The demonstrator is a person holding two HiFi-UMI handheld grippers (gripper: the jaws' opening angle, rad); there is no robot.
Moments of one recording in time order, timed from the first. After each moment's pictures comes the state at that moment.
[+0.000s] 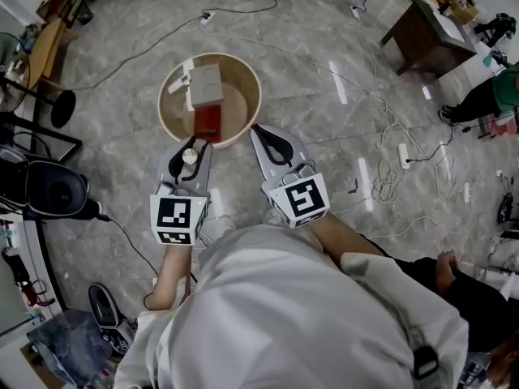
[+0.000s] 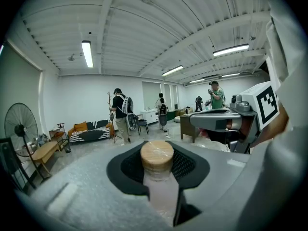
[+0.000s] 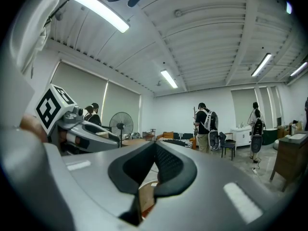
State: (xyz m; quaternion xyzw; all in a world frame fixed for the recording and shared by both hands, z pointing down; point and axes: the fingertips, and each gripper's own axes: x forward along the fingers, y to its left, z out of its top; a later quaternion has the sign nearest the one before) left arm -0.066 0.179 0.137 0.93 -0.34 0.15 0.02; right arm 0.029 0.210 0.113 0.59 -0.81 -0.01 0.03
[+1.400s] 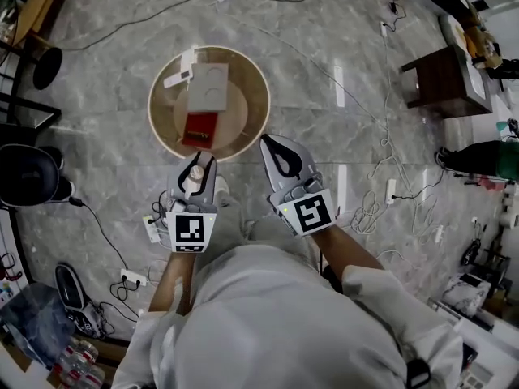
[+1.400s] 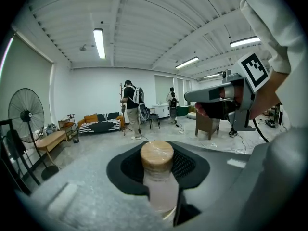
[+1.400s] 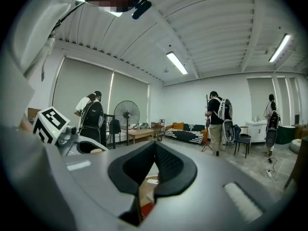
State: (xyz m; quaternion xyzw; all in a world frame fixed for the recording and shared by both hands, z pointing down) left arm -0.045 0.006 0.286 0.90 -0.41 0.16 0.04; right arm 0.061 0.005 0.206 0.52 -0.85 0.01 0.08
